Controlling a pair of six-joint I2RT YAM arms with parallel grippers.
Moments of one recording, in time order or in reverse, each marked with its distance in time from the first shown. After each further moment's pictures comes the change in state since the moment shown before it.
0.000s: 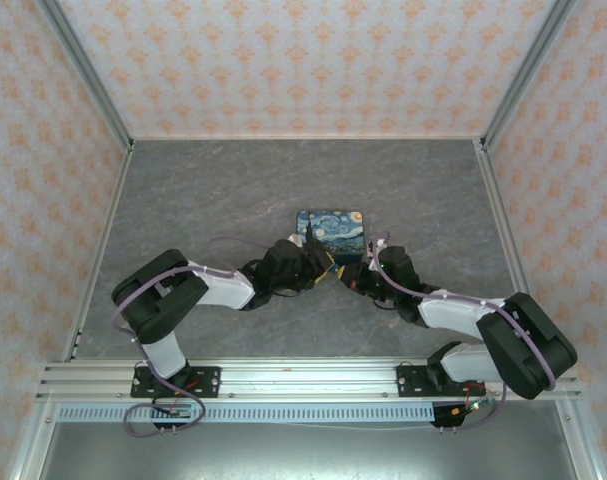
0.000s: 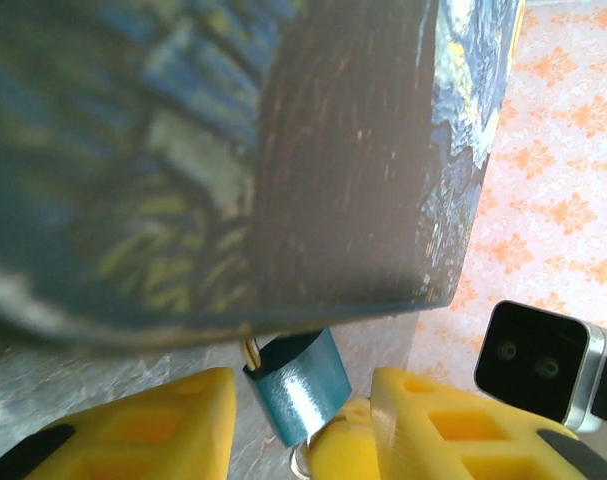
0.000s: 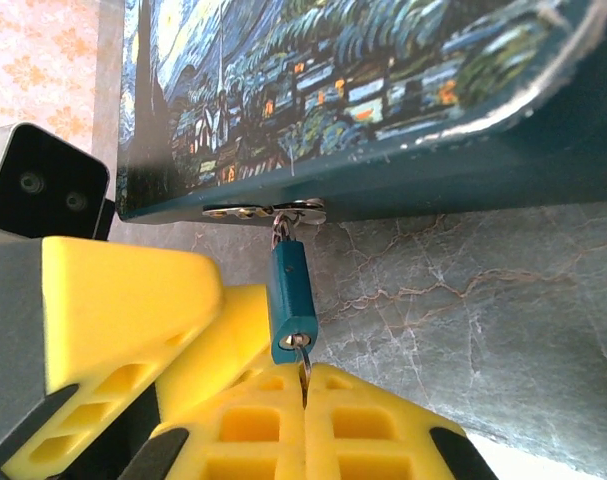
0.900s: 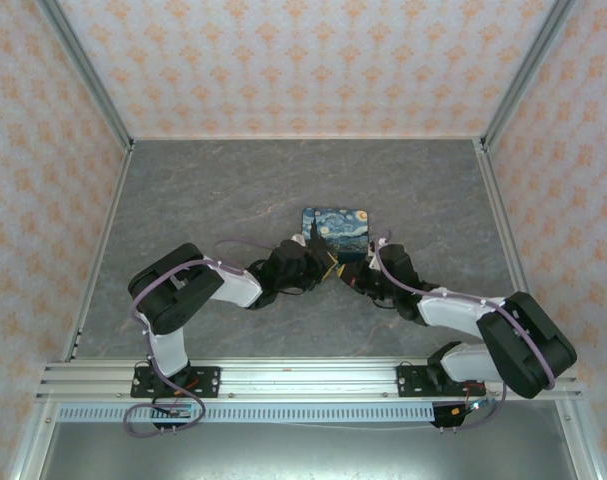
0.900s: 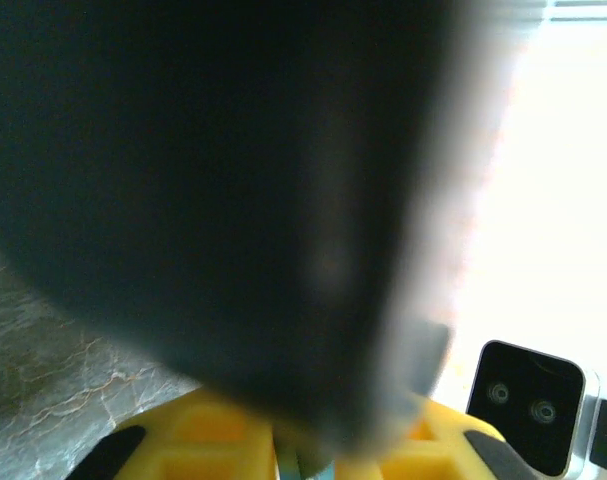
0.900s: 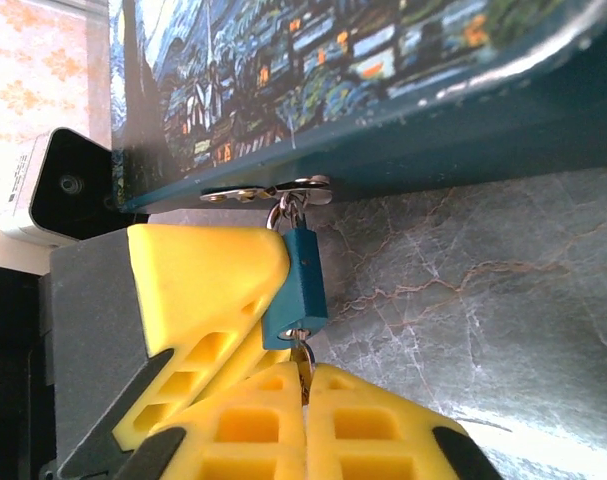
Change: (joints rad) left arm -0.002 0.087 0.028 0.085 -0.015 -0.071; right arm 0.000 0.002 0.026 -0.050 0.008 0.066
